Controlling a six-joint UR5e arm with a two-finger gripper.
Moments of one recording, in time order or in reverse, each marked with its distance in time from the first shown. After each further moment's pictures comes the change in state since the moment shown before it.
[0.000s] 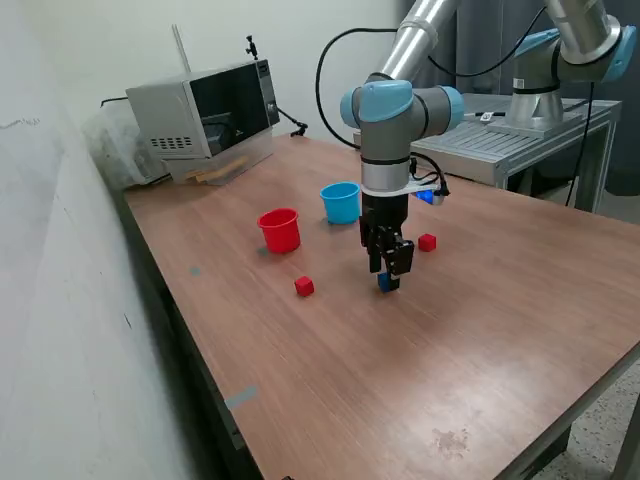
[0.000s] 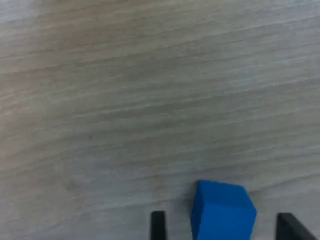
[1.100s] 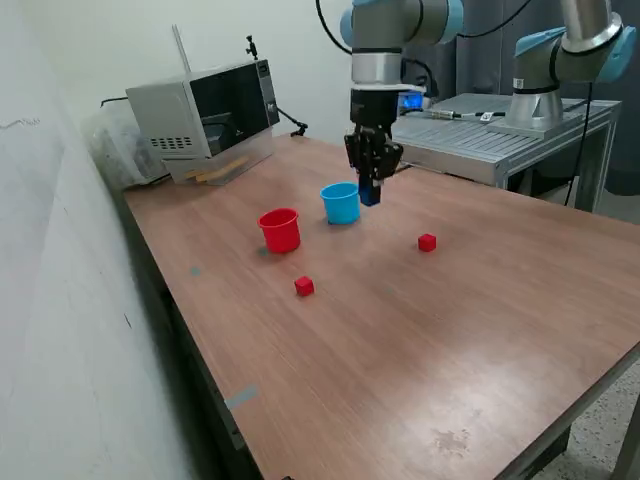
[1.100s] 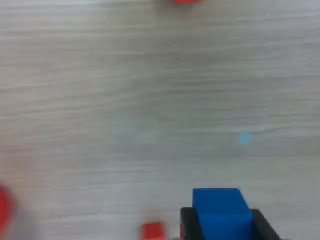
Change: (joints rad) arm -0.081 -0.311 0.144 0.084 0.002 -0.185
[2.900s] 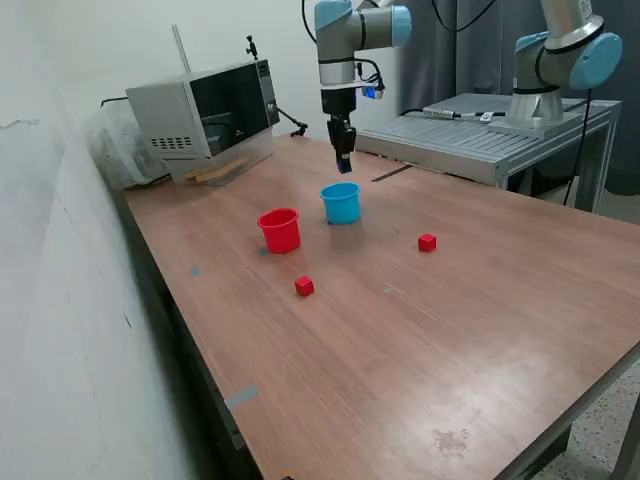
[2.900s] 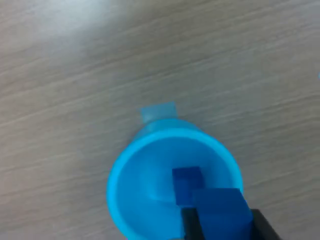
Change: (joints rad) arm -0.351 -0.154 0.304 -0.038 0.044 -0.140
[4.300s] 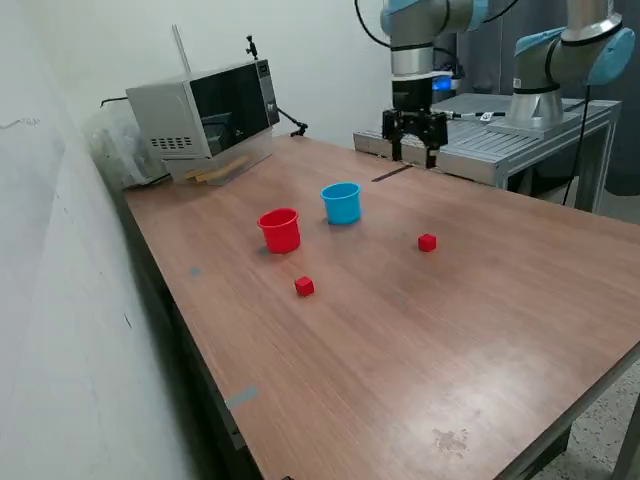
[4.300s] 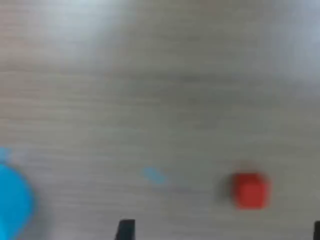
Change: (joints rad) arm 0.290 -0.119 0.149 -0.015 0.003 -0.080
